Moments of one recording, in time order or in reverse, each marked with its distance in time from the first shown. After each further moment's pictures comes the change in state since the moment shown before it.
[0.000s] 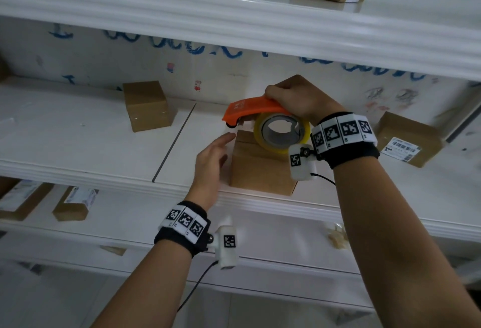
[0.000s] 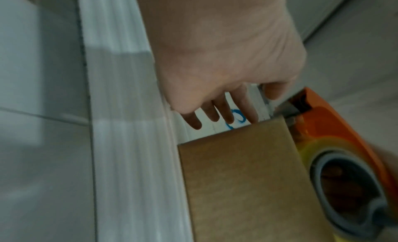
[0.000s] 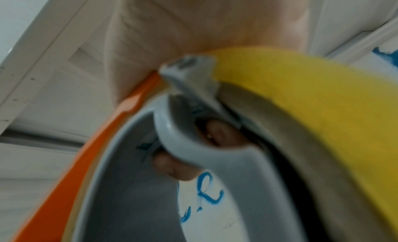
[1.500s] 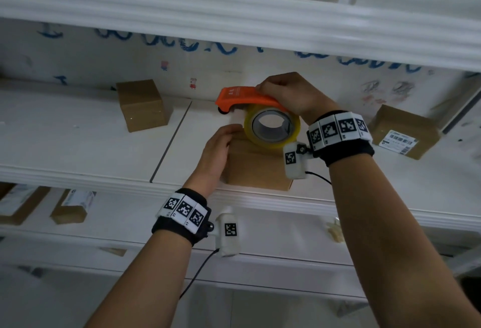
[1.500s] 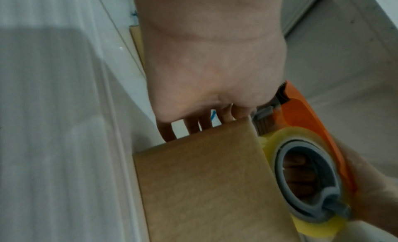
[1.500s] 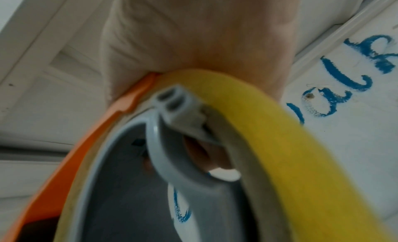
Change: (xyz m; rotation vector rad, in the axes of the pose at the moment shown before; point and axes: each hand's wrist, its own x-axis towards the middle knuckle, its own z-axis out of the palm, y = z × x) left_hand 0.013 0.020 0.013 0.192 -0.108 -0.057; right_hand 0.012 0.014 0.010 0.196 0.020 -0.064
